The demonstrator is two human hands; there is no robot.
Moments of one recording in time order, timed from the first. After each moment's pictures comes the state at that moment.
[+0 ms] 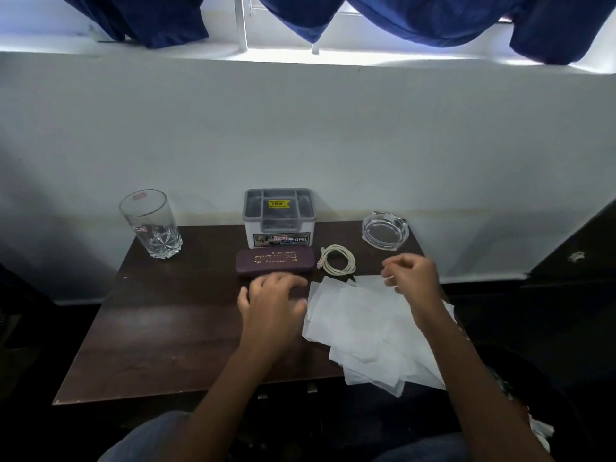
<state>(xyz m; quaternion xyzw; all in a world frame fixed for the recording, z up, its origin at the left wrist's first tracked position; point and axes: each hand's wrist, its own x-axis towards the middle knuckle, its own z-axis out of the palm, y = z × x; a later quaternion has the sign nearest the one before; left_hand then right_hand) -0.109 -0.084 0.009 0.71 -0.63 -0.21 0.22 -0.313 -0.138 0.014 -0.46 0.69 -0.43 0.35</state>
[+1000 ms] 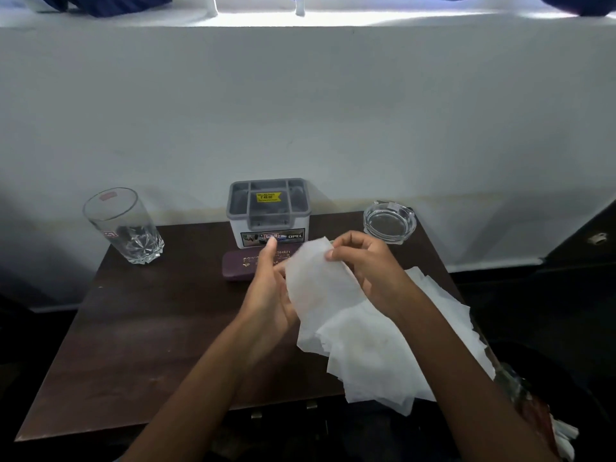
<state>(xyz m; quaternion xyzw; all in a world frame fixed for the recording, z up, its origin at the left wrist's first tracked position) -0.121 -0.123 0.025 0.46 -0.17 -0.72 0.48 -0.267 -0.160 0.027 -0.44 0.50 -0.40 0.63</state>
